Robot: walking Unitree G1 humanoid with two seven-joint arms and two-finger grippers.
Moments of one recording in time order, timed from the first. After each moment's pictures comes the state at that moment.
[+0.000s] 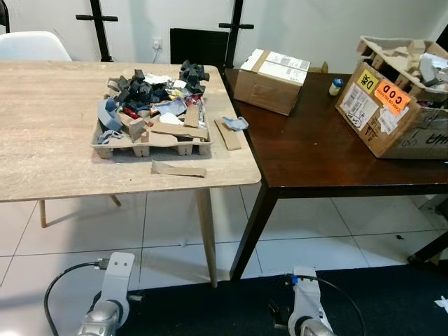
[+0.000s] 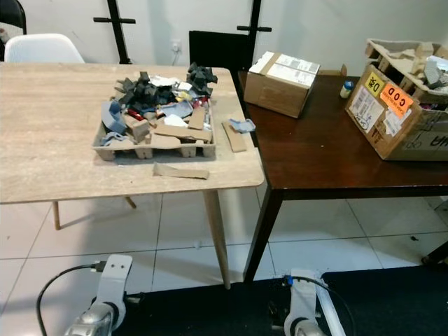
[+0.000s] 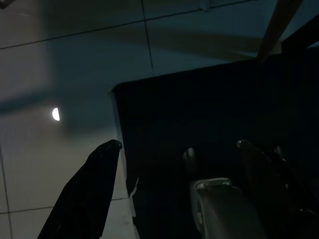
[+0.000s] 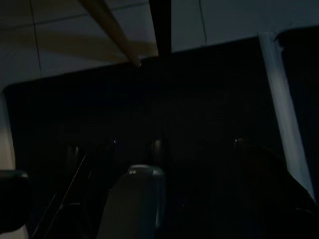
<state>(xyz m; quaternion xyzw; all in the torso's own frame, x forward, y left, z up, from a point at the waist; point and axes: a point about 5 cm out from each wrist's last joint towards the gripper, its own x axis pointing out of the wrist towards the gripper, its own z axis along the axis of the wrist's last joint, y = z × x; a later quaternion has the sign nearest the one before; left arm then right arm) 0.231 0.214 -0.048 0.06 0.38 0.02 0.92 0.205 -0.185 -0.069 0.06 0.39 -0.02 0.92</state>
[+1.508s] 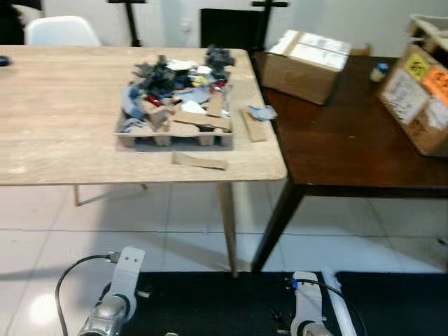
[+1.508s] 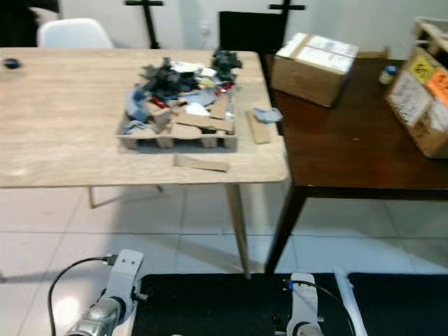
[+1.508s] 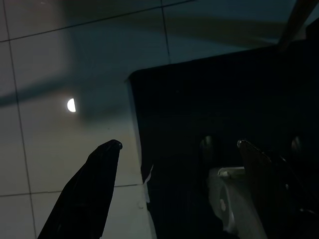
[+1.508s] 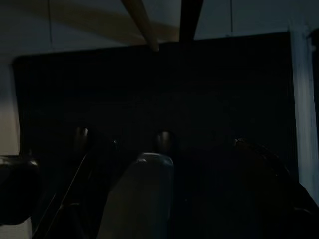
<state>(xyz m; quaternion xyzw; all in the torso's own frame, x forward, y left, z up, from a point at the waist) 0.239 0.199 -0.044 0.09 0.36 -0.03 0.93 0.204 -0.190 -0.070 0.04 0.39 -0.04 0.92</state>
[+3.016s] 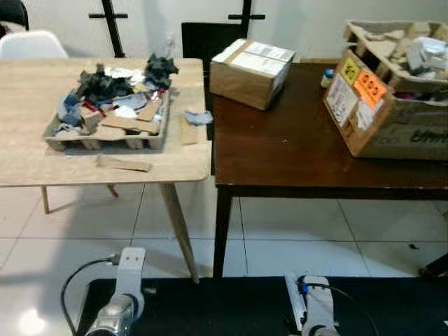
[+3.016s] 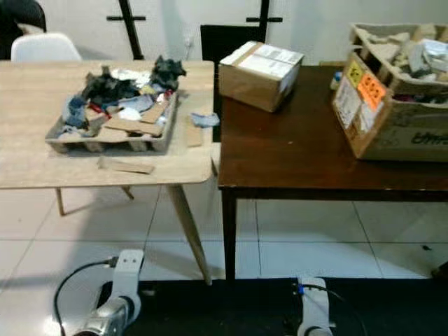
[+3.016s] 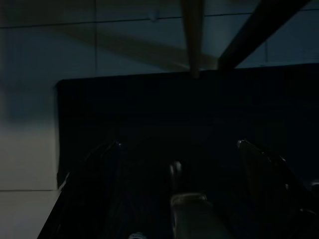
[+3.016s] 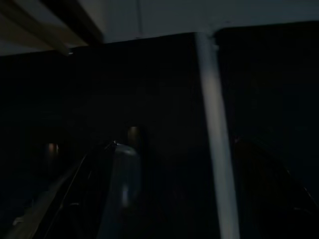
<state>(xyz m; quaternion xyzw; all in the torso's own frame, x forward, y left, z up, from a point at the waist) 0.246 0.188 -0.043 0.01 0.36 0.00 0.93 0.195 -0.210 -0.071 0.02 0.40 -0.05 0.91</state>
